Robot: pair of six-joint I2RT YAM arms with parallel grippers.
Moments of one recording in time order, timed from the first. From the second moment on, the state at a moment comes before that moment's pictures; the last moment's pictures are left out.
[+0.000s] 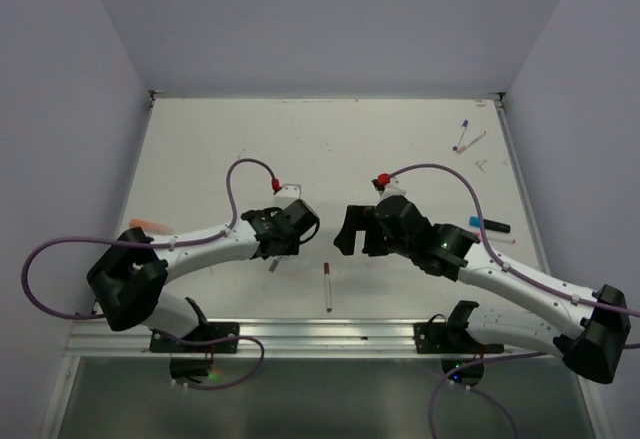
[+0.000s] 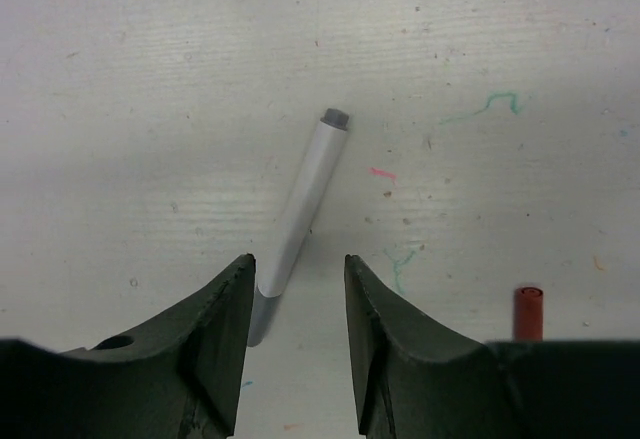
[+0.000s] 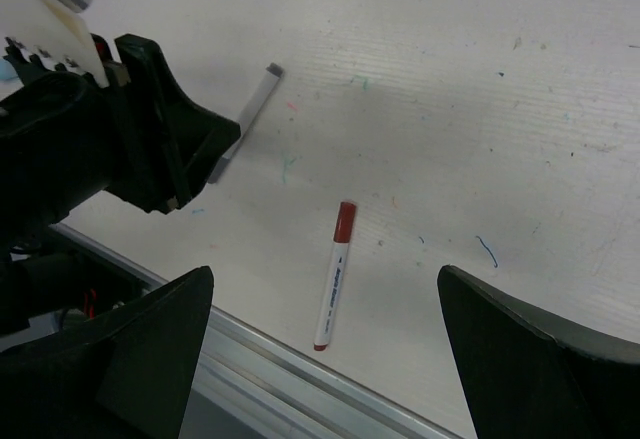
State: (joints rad) left arm -0.91 1.45 0.86 -0.58 -0.47 -0.77; right arm 0.93 1.05 0.82 -0.49 0.17 0.78
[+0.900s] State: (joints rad) left arm -0.80 1.59 0.83 -0.37 -0.27 -0.53; right arm 0.91 0.94 0.78 -0.52 0.17 0.75
